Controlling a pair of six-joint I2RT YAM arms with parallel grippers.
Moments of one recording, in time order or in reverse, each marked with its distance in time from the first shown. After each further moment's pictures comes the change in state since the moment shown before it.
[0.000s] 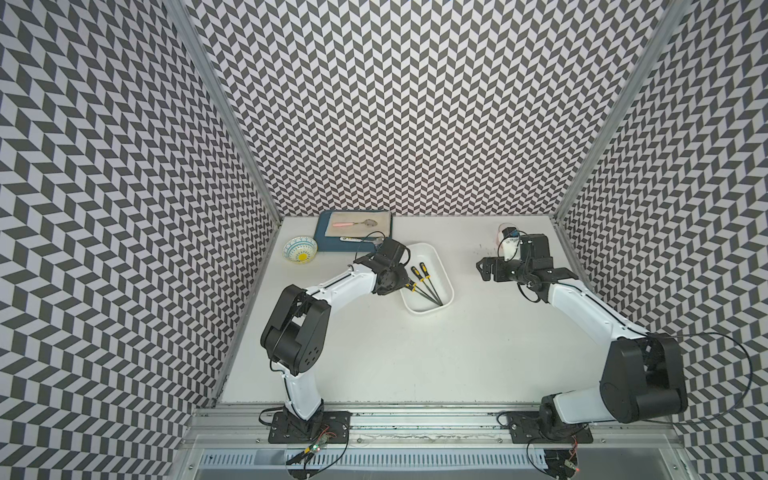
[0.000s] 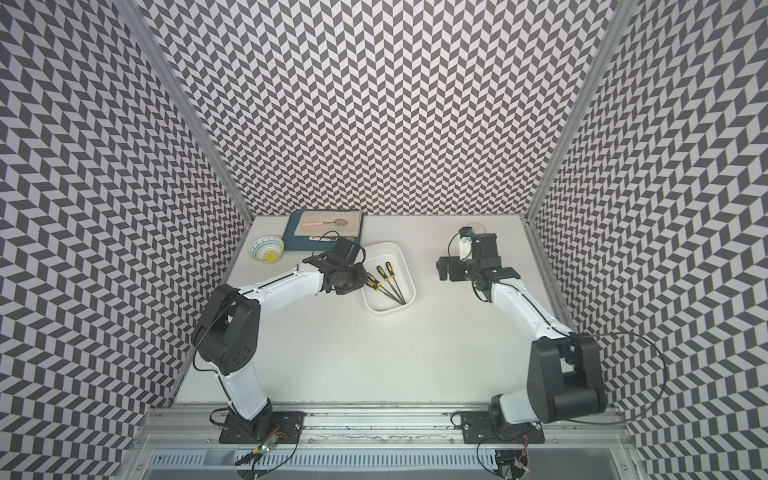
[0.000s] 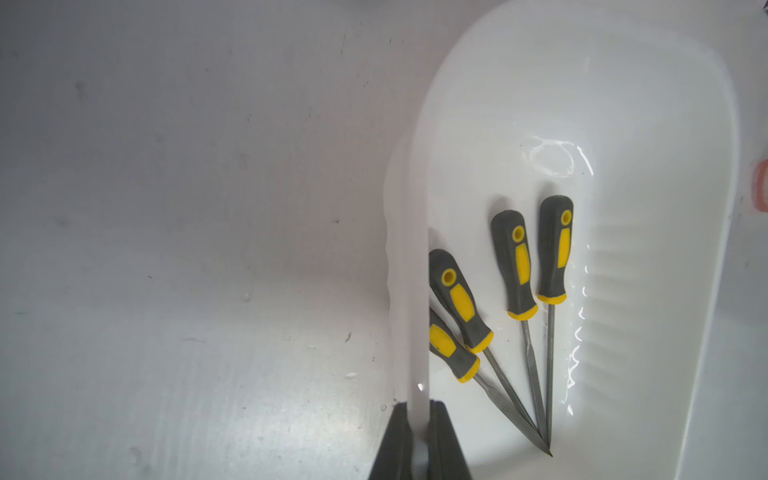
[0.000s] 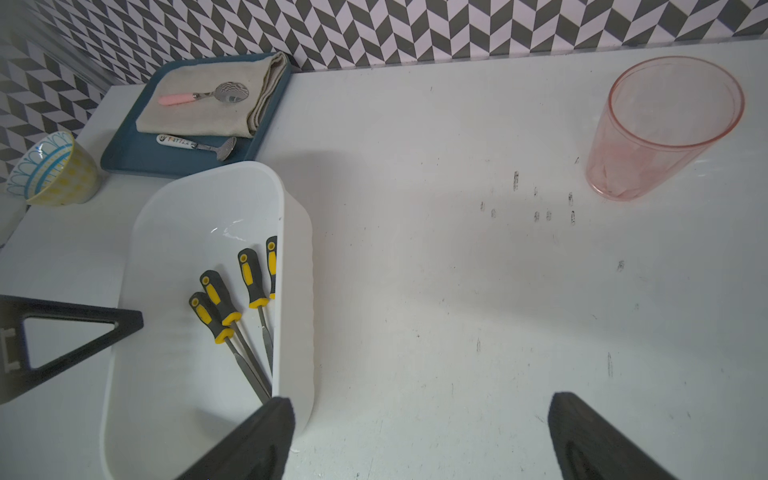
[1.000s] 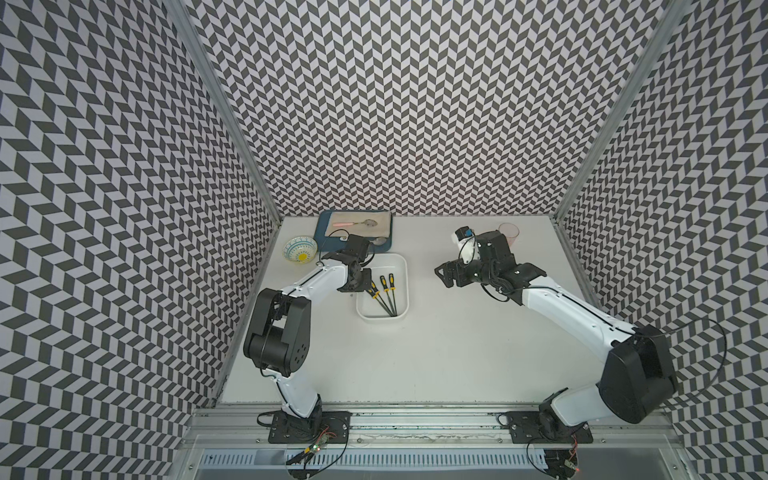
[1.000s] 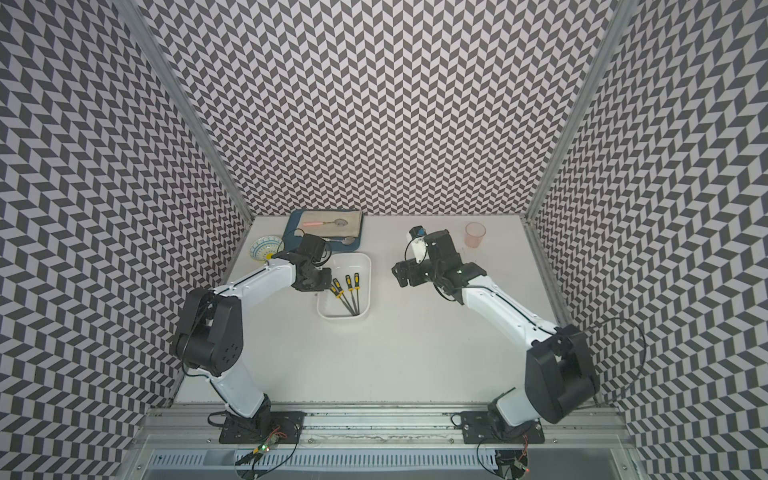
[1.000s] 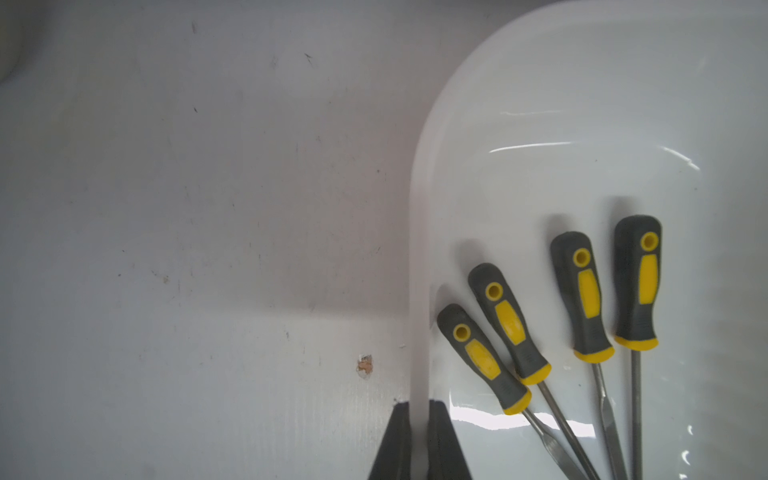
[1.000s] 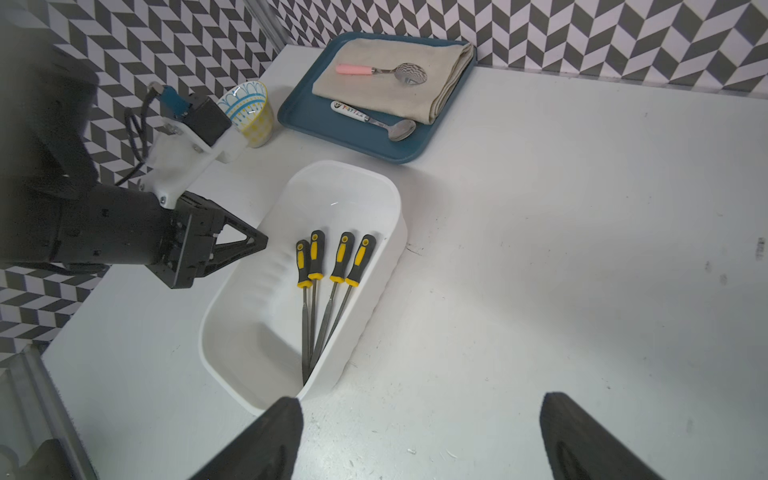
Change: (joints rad) left arm 0.241 -0.068 -0.074 -0.140 -0.104 0.496; right arm 0.348 0.061 0.146 -0.030 0.007 0.066
